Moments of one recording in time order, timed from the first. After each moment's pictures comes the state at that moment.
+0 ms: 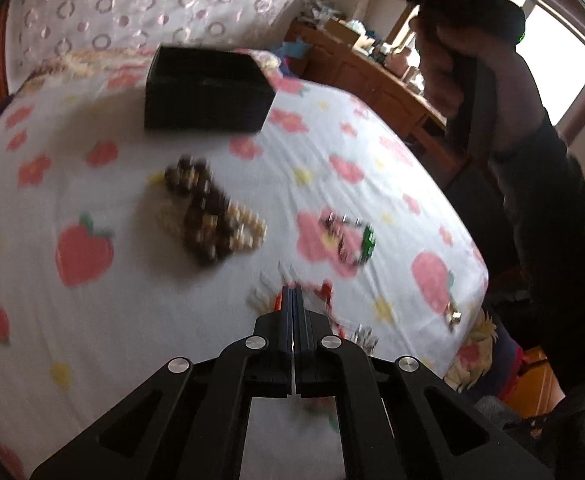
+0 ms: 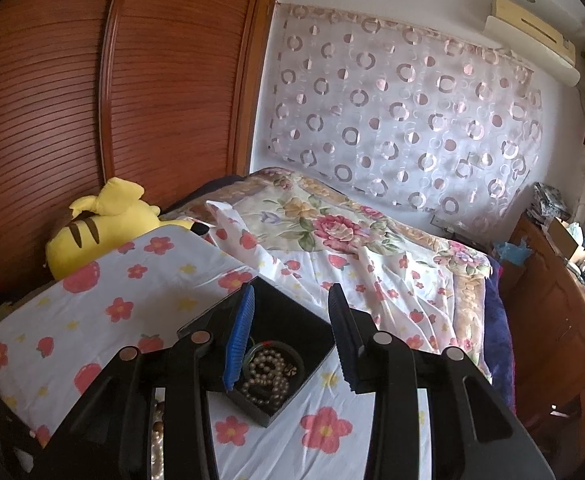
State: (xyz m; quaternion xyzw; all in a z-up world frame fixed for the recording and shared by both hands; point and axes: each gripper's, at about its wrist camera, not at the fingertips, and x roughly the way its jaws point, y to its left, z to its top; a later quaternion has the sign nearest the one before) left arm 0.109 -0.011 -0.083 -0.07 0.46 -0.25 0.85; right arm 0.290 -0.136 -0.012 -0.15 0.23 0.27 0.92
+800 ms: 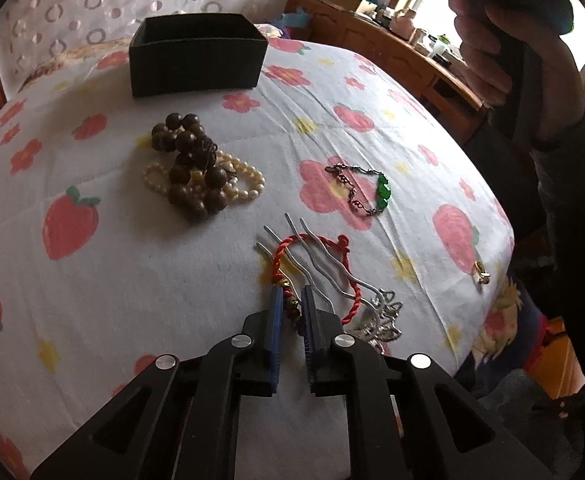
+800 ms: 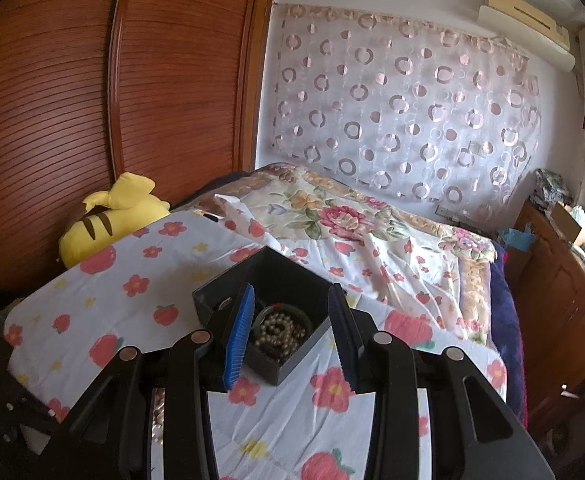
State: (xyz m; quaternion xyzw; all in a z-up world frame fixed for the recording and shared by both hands) left arm 0.098 -0.033 -0.113 -0.01 0.51 -0.24 0.83; right arm 0.262 -0.160 -0.028 -0.13 0.25 0.28 0.92
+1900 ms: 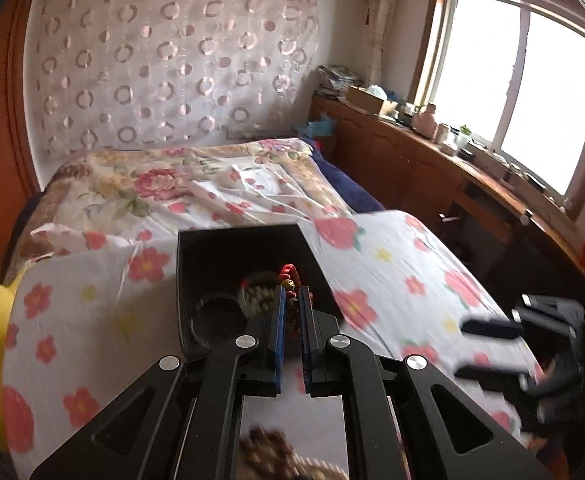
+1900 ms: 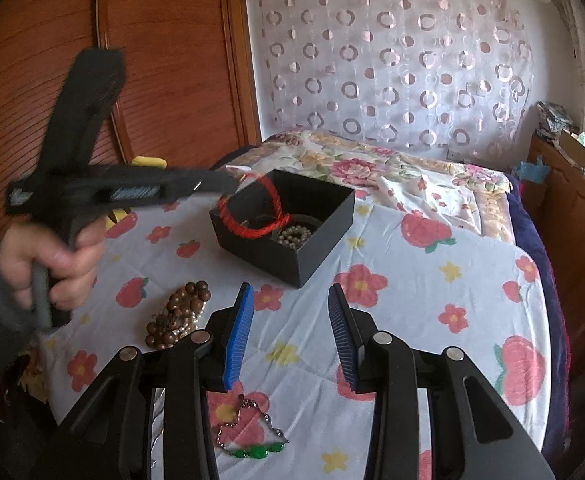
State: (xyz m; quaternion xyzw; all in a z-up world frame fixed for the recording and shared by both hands) left arm 0.264 -0.027 -0.026 -0.02 0.34 -0.18 0.92; right arm 0.219 -0.212 -0.094 -0.05 0.31 0.29 0.90
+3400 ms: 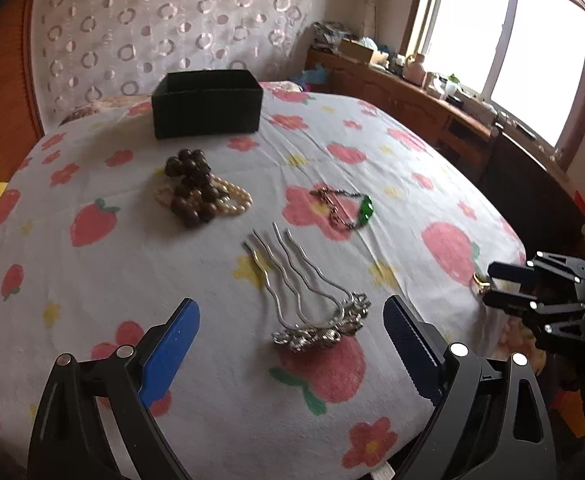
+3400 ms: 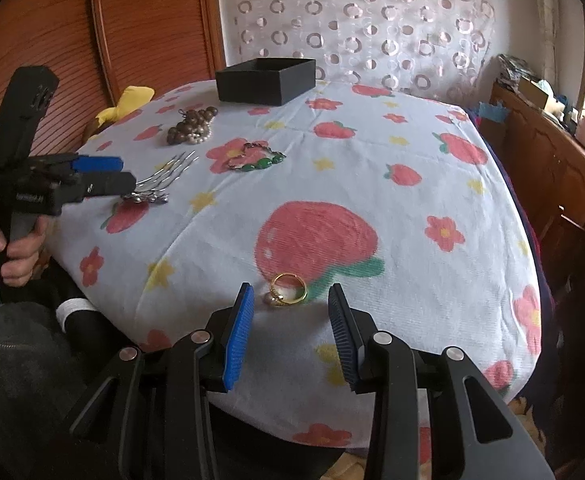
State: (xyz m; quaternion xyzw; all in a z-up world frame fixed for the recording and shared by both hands) left arm 0.048 -0.057 -0.111 0.00 0.40 -0.18 0.90; right arm 0.036 -0.296 -0.187 -0.07 0.38 0.22 0.89
